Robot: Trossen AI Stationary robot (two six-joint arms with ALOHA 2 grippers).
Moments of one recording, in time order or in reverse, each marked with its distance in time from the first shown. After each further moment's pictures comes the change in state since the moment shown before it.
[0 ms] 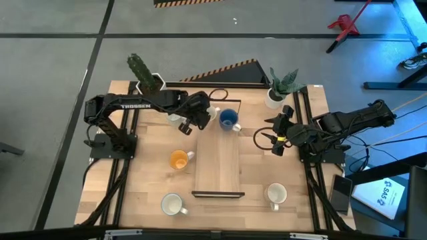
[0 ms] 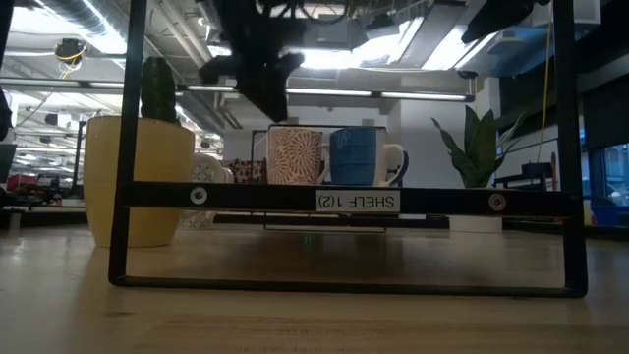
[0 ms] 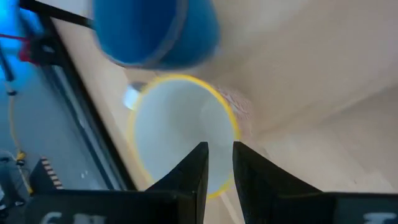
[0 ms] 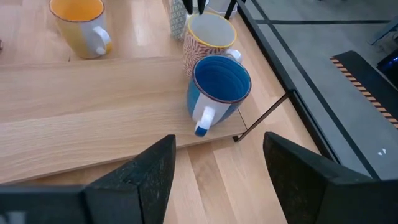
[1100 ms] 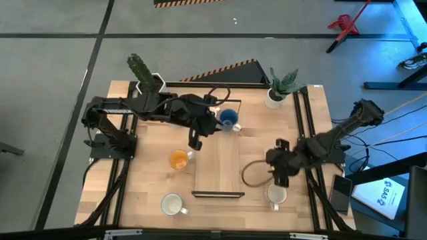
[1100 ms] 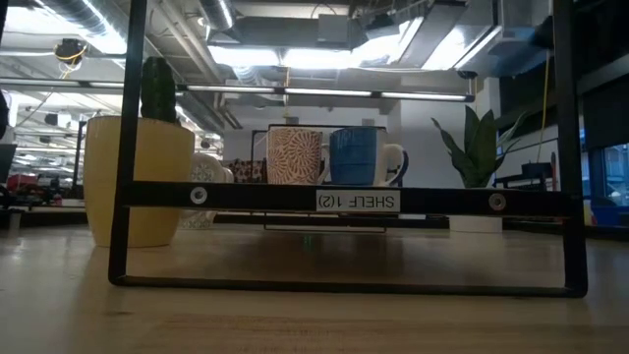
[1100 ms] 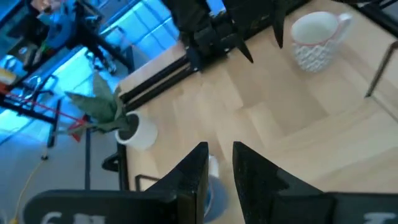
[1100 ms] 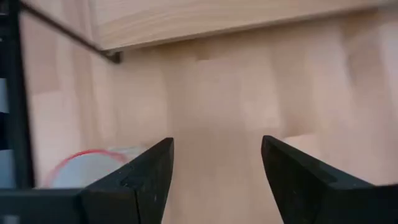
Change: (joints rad) left arm -0.256 0.000 0.429 0.007 0.020 -0.341; right arm 0.250 0.246 -0.002 -0.157 -0.394 0.430
